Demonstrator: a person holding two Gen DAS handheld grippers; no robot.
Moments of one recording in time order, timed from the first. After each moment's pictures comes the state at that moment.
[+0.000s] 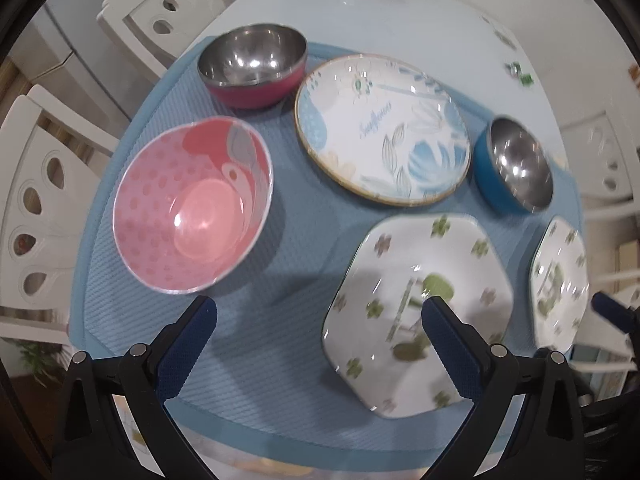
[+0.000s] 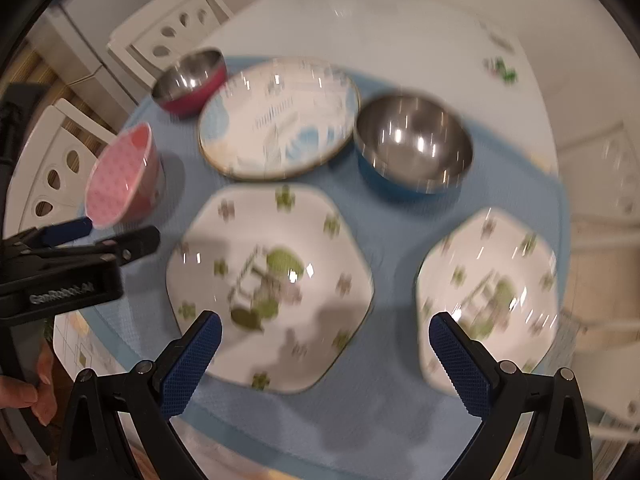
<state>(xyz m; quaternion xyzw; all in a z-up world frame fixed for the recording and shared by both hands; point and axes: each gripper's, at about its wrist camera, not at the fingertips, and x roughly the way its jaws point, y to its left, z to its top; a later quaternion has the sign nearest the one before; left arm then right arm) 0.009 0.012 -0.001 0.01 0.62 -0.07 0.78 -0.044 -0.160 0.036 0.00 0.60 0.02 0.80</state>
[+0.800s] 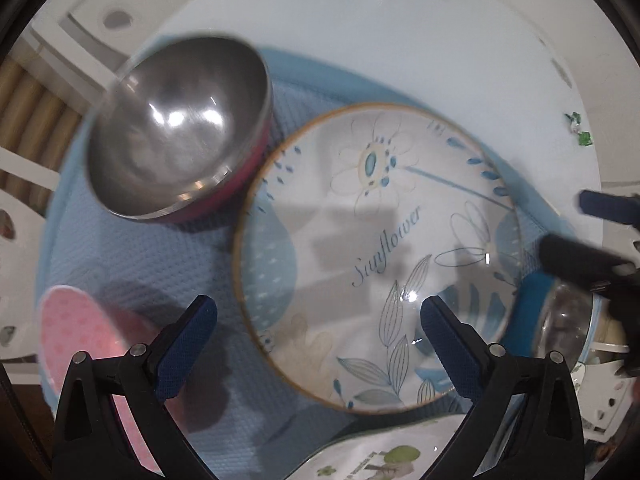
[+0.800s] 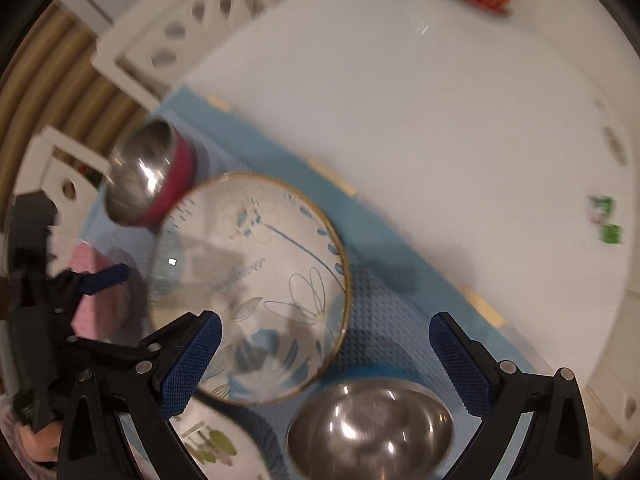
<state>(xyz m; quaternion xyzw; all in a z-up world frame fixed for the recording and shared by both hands) 0.159 -0.029 -0.075 -0.04 0.67 -0.03 0.74 0.211 -0.184 -0.047 -0.05 0.67 0.17 0.72</state>
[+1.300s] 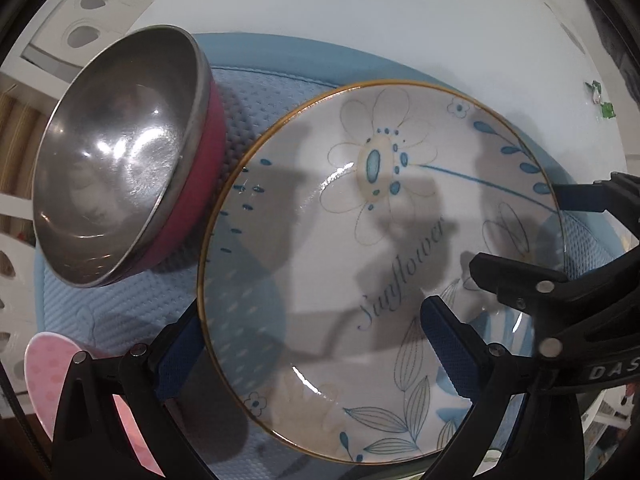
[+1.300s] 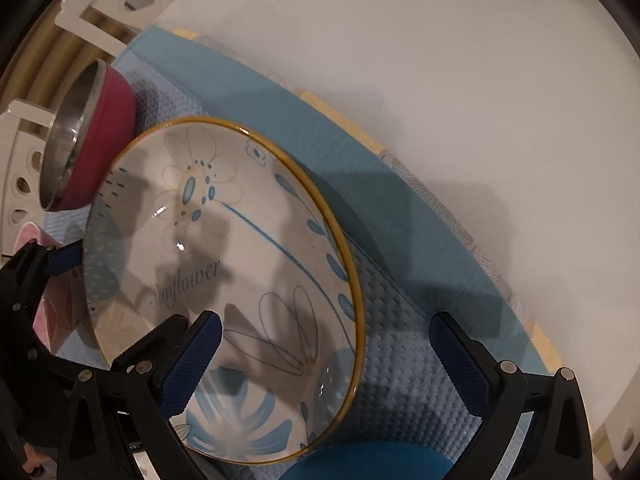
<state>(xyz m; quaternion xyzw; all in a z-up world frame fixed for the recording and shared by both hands) 0.170 -0.055 -0.101 0.02 0.68 -0.03 0.73 0.222 -0.167 -0.113 -0.06 0.72 0.18 0.67</state>
